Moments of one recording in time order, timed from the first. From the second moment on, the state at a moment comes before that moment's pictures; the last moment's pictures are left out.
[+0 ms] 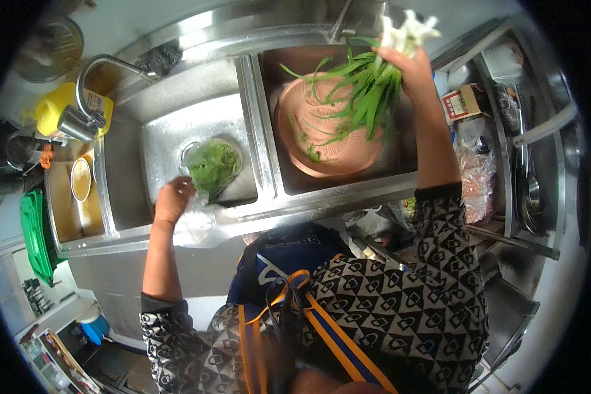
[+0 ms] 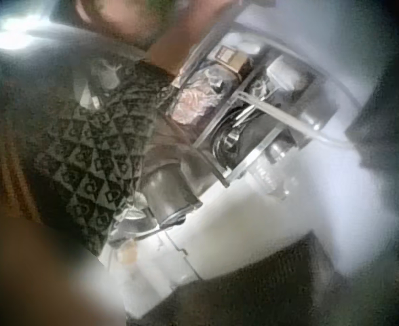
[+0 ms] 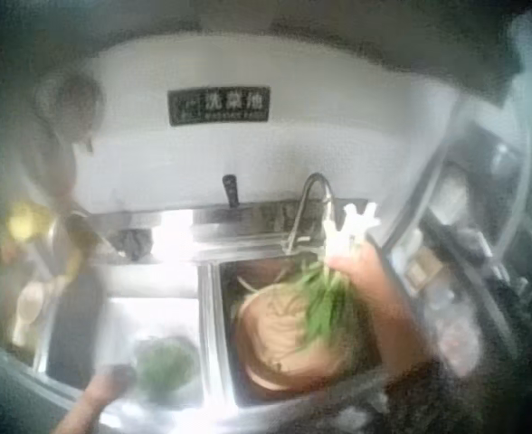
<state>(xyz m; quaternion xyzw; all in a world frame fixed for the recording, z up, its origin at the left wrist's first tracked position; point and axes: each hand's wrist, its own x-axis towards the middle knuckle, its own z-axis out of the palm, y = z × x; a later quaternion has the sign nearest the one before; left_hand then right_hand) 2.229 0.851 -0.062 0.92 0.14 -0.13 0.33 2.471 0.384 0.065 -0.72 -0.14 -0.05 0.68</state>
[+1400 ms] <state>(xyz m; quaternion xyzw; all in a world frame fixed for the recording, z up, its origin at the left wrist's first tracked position) 2.294 0.661 0.113 0.79 -0.01 0.25 0.57 2.332 0.568 0.156 -0.48 -0.24 0.15 0.83</state>
